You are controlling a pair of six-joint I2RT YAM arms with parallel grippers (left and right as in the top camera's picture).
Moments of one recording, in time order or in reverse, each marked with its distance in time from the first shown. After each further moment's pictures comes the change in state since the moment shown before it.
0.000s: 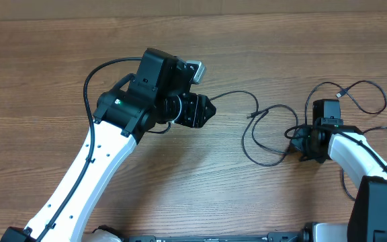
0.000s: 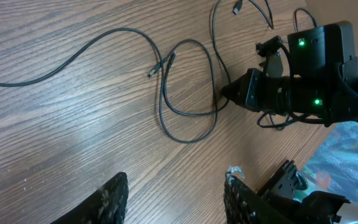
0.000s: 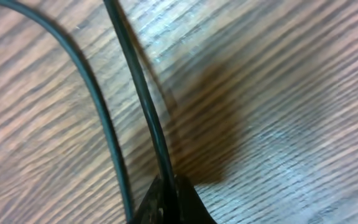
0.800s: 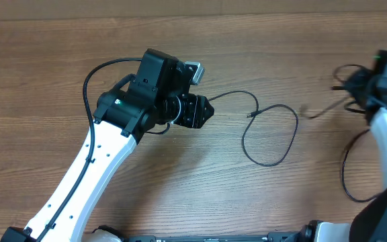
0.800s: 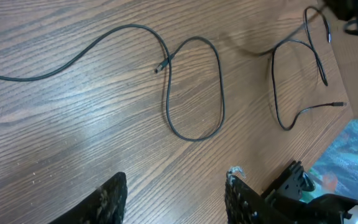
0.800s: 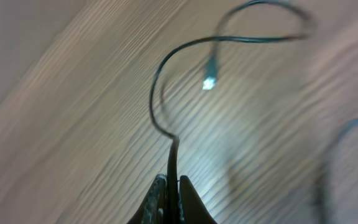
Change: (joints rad) left arm 0.000 0.000 0.000 -0.015 -0.027 0.001; right arm -0.253 -0.011 0.435 0.045 0.124 -0.001
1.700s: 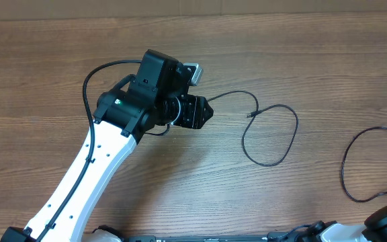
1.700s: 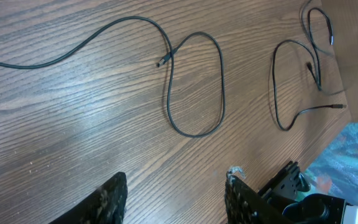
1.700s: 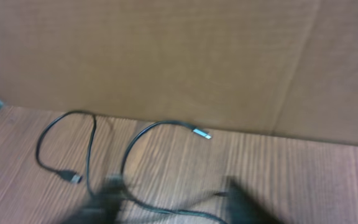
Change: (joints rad) left arm 0.000 0.000 0.000 -0.020 -0.003 -0.034; right arm -0.666 0.069 0.000 0.338 0.016 -0.181
